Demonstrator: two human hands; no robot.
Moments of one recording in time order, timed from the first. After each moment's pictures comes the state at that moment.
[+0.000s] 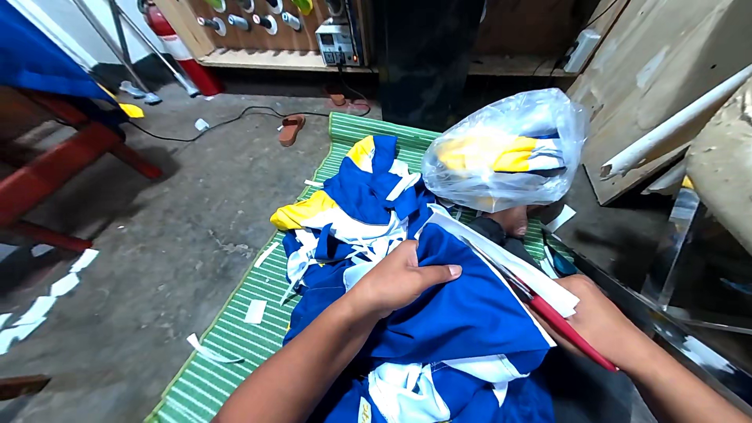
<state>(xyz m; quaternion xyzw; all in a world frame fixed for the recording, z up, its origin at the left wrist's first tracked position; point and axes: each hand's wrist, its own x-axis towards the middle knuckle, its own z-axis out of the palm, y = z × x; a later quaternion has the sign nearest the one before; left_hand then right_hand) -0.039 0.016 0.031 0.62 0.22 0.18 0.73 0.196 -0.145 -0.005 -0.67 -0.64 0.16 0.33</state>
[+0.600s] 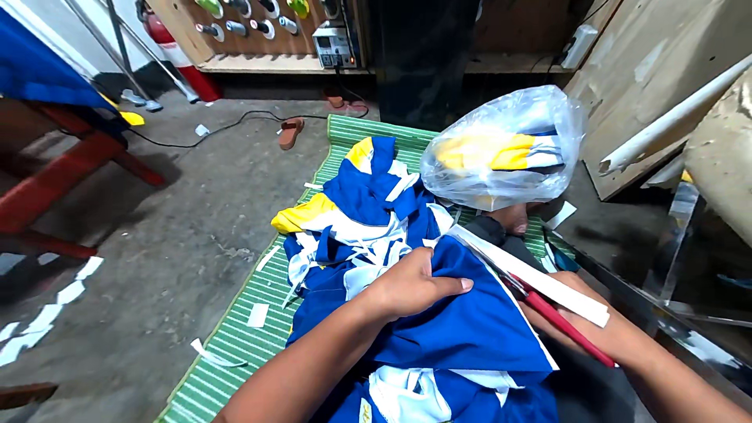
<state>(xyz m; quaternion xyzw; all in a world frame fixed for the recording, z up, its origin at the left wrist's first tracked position) -0.029 0.012 0.030 0.65 0.22 0.10 0.72 0.201 -0.140 -0.012 -0.62 -0.67 0.20 0.35</state>
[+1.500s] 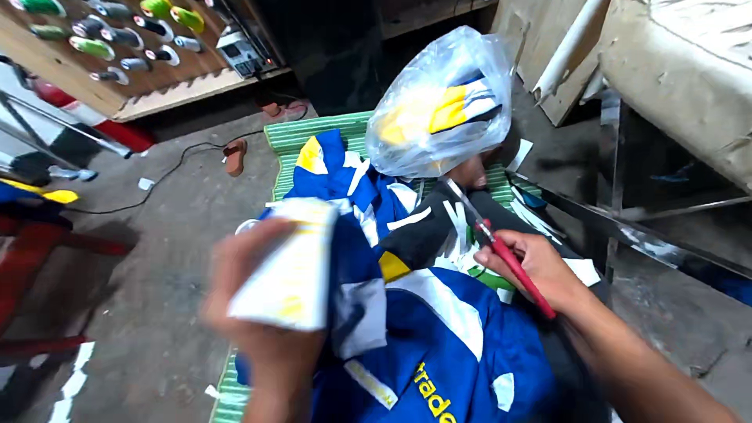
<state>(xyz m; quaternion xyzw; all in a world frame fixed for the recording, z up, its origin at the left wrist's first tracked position) -0.079 0.002 0.054 0.85 0.23 0.46 0.11 0.183 -0.168 -0.041 -0.71 -0.39 0.30 0.51</state>
